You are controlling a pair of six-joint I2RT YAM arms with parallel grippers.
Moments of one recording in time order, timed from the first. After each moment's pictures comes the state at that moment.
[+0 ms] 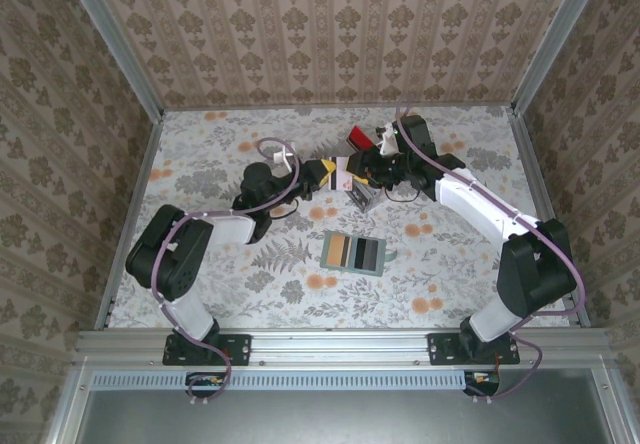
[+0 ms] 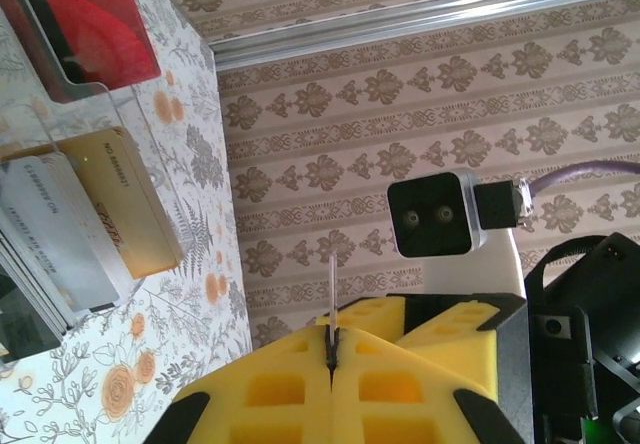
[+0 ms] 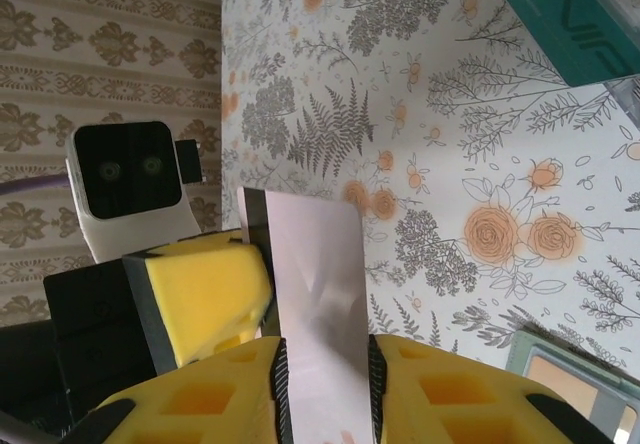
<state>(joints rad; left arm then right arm) -0.54 1.71 0.75 1.00 0.60 -1.41 0.38 1.58 1.23 -0.31 -0.57 0.86</state>
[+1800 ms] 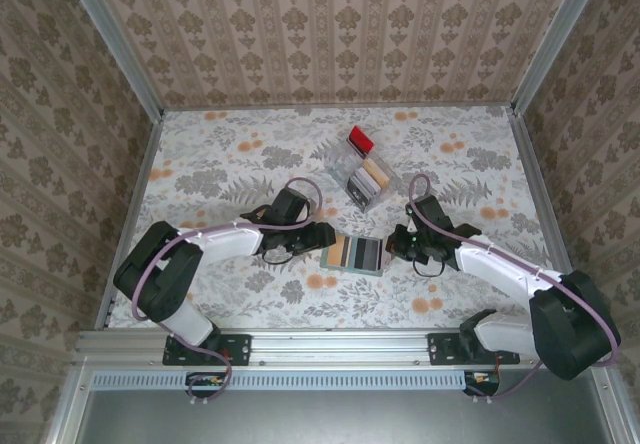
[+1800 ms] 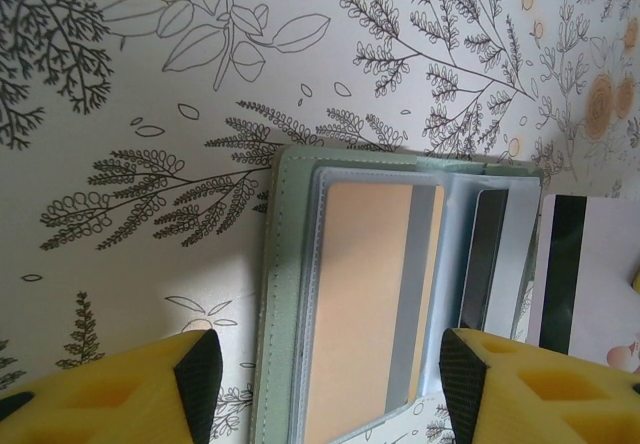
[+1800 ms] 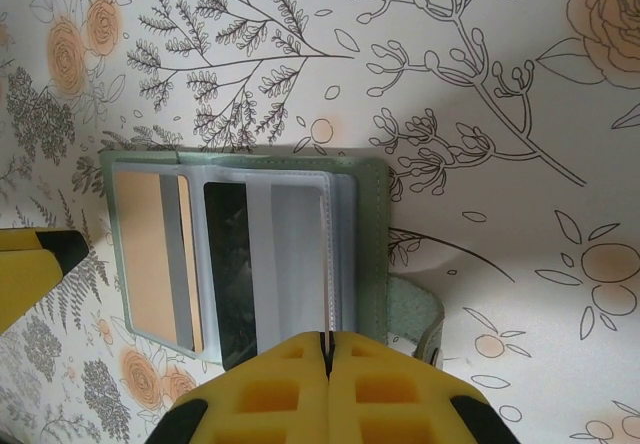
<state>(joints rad) -0.73 1.59 0.76 -0.12 0.36 -0.80 0.44 1.23 0.59 -0.36 -0.23 0.81</state>
